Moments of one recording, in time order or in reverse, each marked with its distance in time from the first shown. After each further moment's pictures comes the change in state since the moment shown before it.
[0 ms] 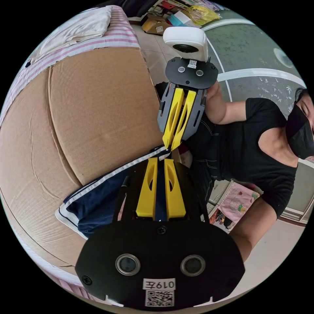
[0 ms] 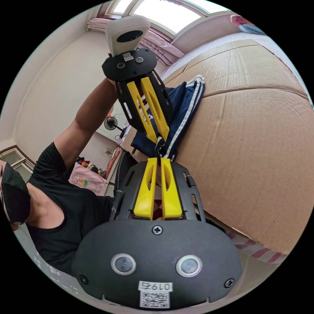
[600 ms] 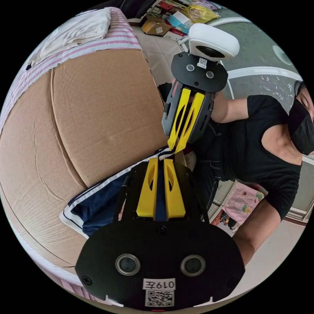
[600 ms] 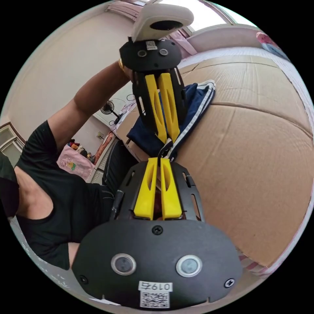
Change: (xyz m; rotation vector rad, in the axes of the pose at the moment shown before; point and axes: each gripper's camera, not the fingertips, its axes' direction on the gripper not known) left arm 0.013 -0.003 0.016 0.008 -0.045 0.008; right arm -0.034 0.021 0.069 -0.089 0.111 -0.151
